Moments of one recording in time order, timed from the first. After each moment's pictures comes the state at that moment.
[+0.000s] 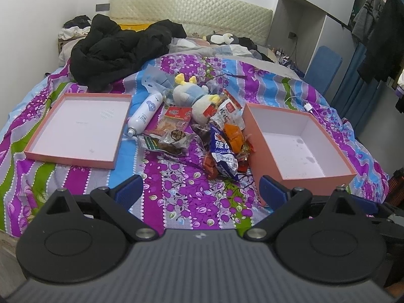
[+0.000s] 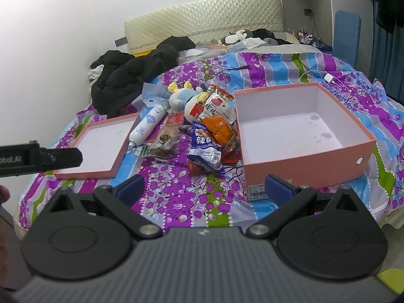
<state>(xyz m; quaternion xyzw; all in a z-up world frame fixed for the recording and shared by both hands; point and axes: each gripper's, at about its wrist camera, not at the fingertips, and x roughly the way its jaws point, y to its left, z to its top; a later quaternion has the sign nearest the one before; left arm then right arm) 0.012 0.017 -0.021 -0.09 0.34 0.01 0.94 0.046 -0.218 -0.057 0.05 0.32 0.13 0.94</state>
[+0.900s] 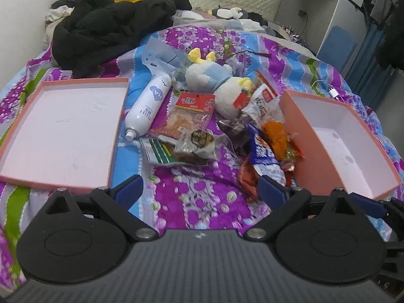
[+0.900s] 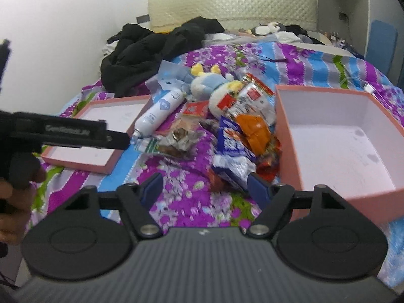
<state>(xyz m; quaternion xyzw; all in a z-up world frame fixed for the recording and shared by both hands) 0.197 0.098 -0.119 -0.09 0.39 0.00 0.92 0.158 -0.135 -0.118 -0.02 0.32 0.18 0.93</state>
